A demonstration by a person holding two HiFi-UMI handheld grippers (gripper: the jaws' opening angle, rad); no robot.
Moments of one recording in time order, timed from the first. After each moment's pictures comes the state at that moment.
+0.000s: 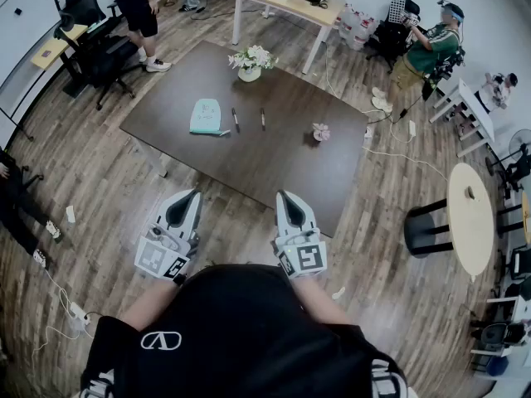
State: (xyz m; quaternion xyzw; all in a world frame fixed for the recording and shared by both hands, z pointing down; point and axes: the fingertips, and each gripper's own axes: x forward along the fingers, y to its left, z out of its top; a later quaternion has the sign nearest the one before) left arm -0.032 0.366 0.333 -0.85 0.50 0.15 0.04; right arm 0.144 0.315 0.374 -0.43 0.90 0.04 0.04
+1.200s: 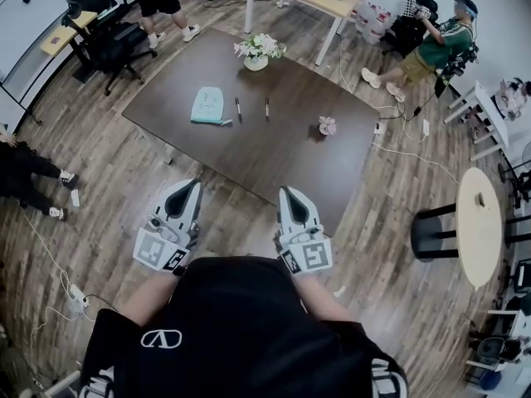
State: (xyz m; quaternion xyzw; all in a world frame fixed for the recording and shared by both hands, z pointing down) left arm 0.005 0.336 0.338 -0.84 0.52 0.13 0.05; right arm 0.181 0.288 0.384 -0.39 0.92 0.01 0.08
